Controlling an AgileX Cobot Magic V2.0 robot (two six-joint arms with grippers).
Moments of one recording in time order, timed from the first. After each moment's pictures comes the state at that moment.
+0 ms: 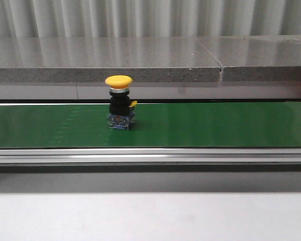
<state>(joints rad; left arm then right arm) 0.01 0.56 -0.59 -0.45 0.59 0.43 -0.22 1.54 -1.40 0.18 0.79 -0.19</state>
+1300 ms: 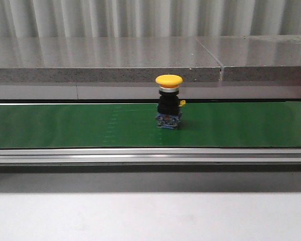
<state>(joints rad) 0.01 0.56 -0.59 -0.45 0.59 0.43 -0.48 2.27 -2.01 0.18 0.82 -0.19</state>
